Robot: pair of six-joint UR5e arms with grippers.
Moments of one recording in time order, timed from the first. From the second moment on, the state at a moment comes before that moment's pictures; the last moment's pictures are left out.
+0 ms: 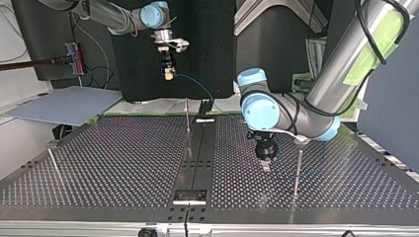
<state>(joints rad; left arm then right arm) -0.32 -1.92 -1.44 -2.99 -2.13 -1.06 2.14 -0.68 2.03 -1.33 1.66 1.77</state>
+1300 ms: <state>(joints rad) -0.29 -1.99 -1.47 -2.95 -2.21 -0.87 2.16 -0.68 2.03 -1.33 1.66 1.77</state>
